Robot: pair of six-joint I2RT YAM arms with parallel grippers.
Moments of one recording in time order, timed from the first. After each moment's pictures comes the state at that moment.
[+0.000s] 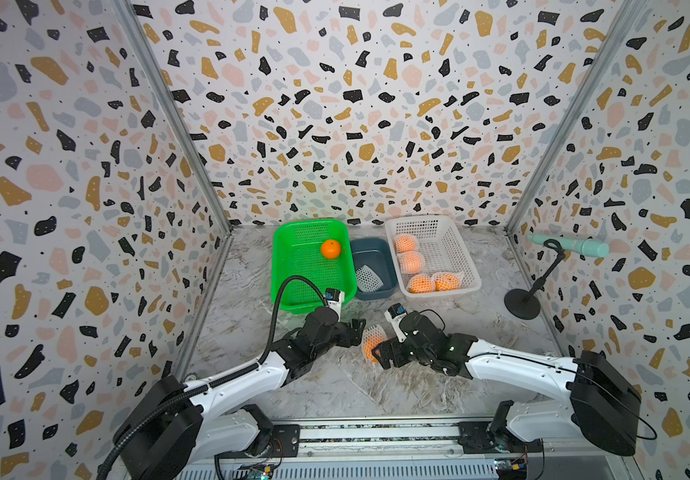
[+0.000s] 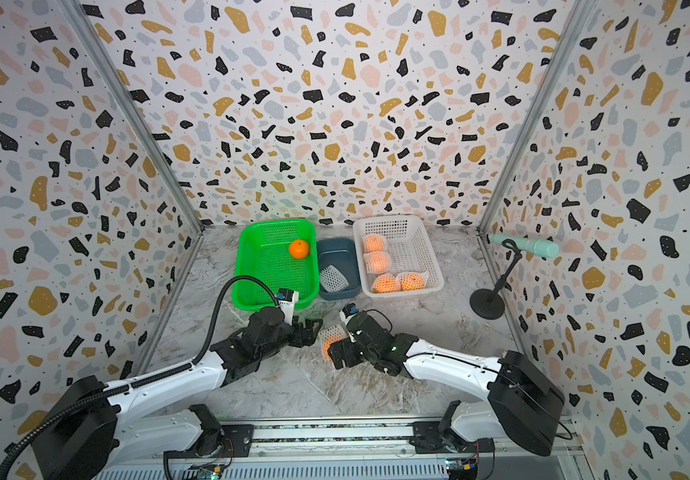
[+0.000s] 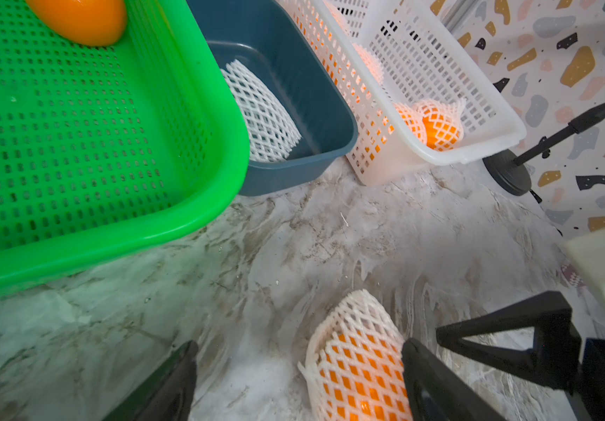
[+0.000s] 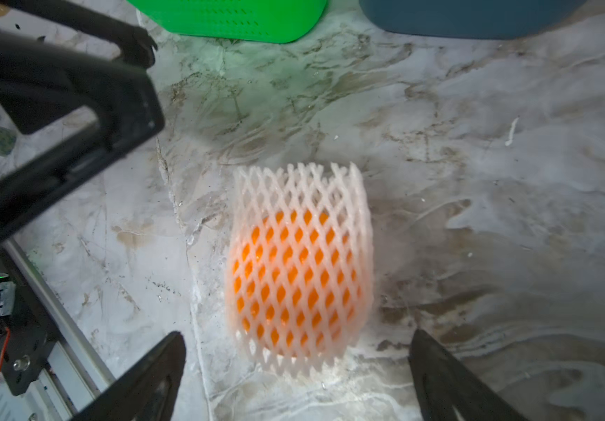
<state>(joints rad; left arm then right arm) -0.75 1.18 0.52 0.10 -0.06 -0.50 0.94 1.29 0.67 -0.18 -0.03 0.49</state>
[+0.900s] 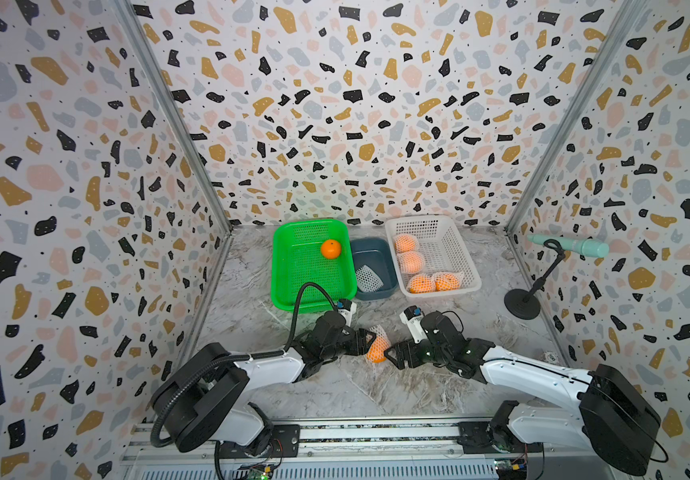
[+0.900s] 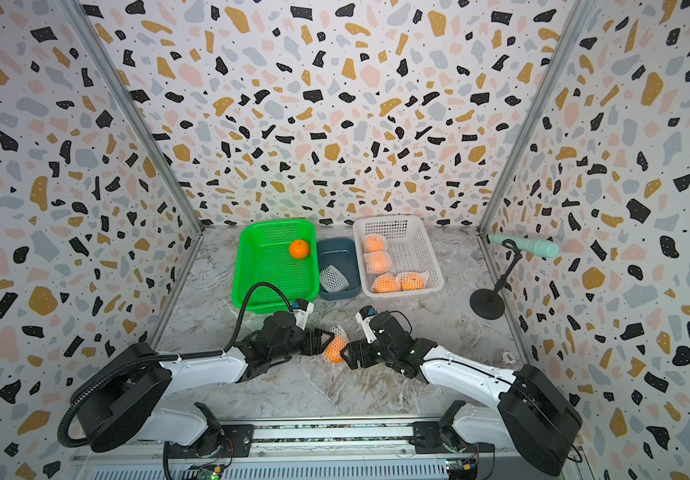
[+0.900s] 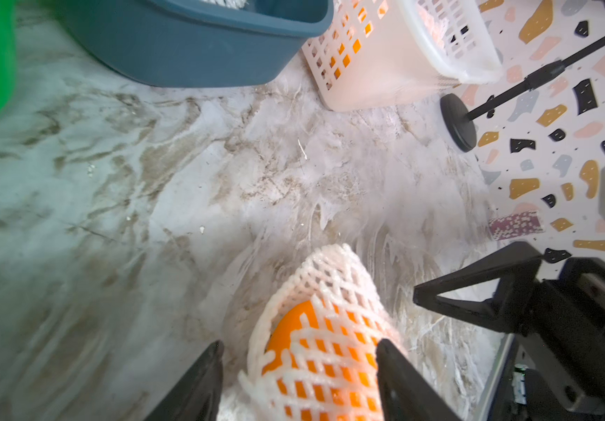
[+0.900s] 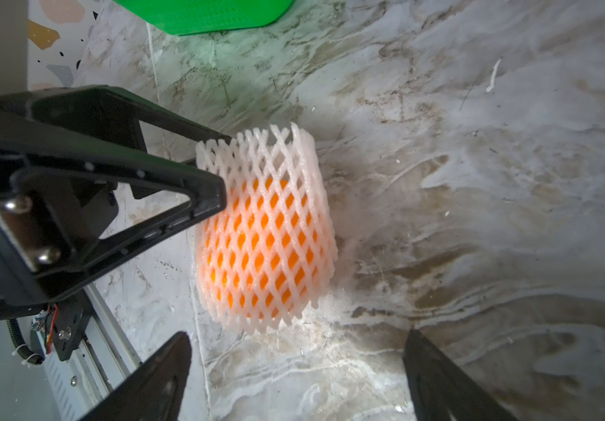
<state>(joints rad) -0.75 1.42 0.47 0.36 0.20 -0.65 0.80 1.21 0.52 -0.09 -0.23 0.49</state>
